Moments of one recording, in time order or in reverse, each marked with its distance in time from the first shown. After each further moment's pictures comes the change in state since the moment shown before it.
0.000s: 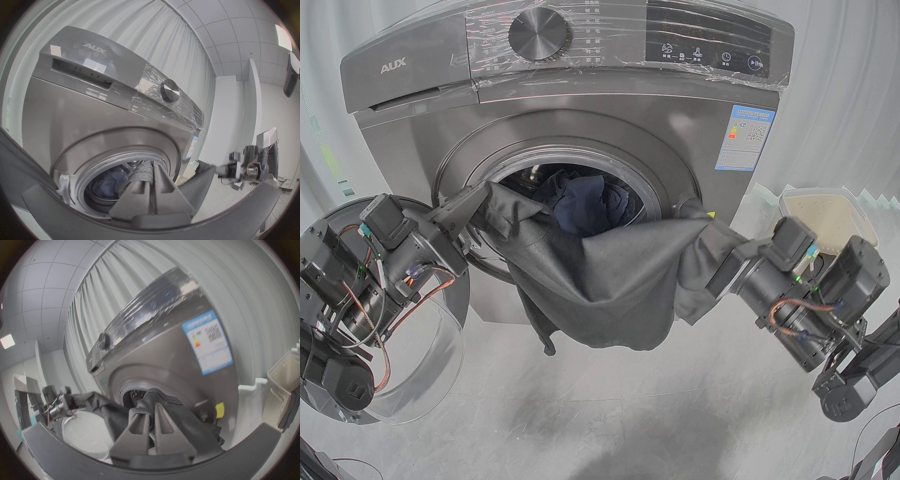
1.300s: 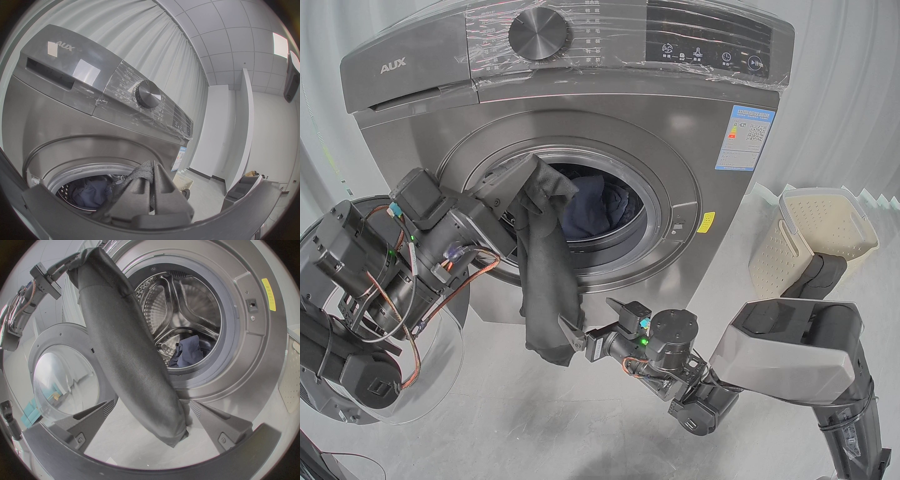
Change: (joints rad) left arm -0.171 0.063 -0.142 -0.002 0.081 0.004; right arm 0.075 0.712 -0.461 0.039 0.006 -0.037
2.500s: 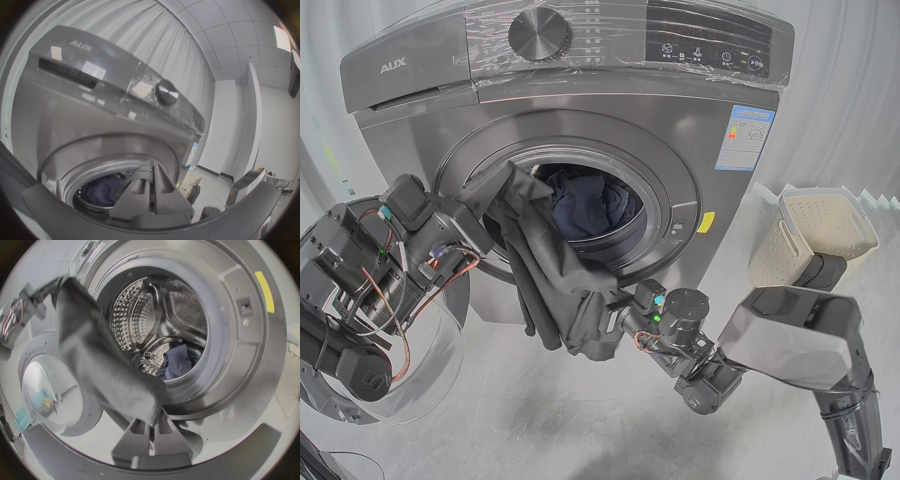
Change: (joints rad) left arm 0.090 -0.003 0.027 0.010 -0.004 0.002; right arm -0.082 0.027 -0.100 -0.004 0.000 0.002
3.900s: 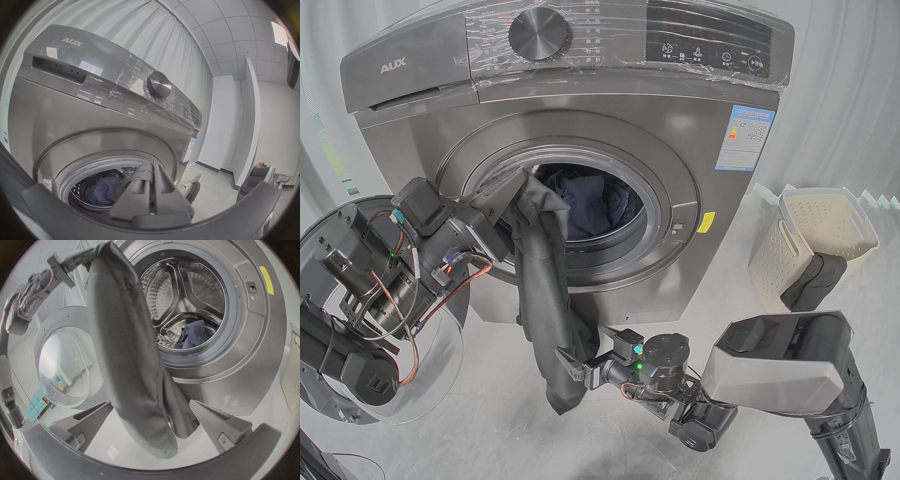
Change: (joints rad) left arm -0.042 0.014 -0.008 0.019 0.020 0.054; right arm 0.117 0.009 0.178 -0.003 0.022 -0.012
